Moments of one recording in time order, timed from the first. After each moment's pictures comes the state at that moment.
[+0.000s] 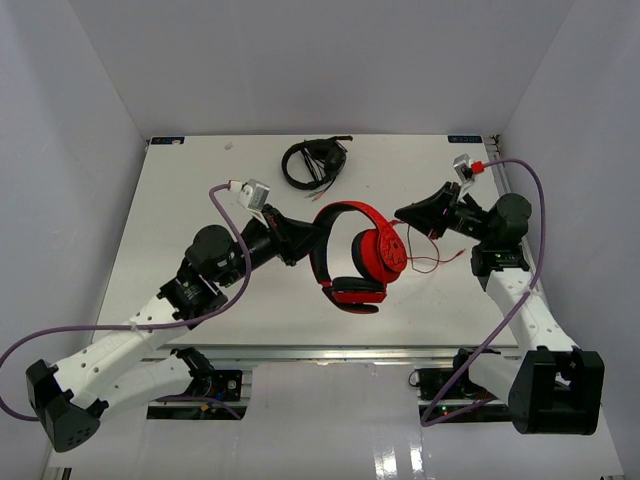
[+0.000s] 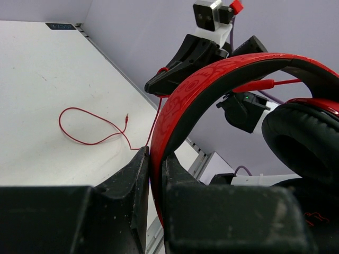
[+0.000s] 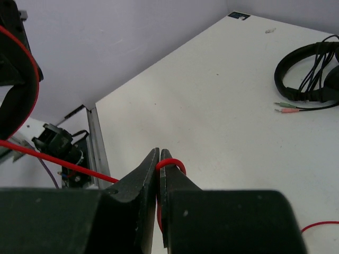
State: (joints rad) left arm -0.83 0.89 0.82 0.20 0.14 -0.61; right arm 0.02 1.10 0.64 0.65 -1.11 0.65
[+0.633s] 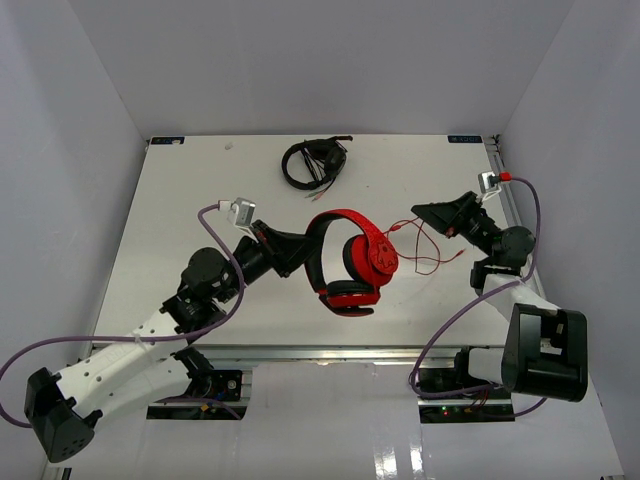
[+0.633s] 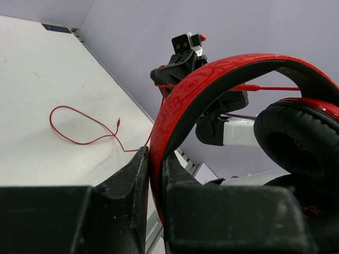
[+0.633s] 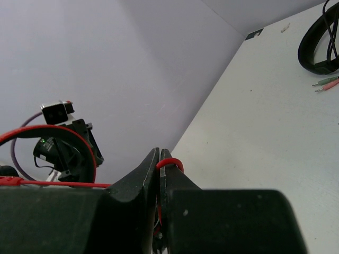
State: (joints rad) left arm -0.83 0.80 0.62 0.38 0.10 -0.71; right arm -0.11 1.26 0.46 1.28 -1.01 1.39
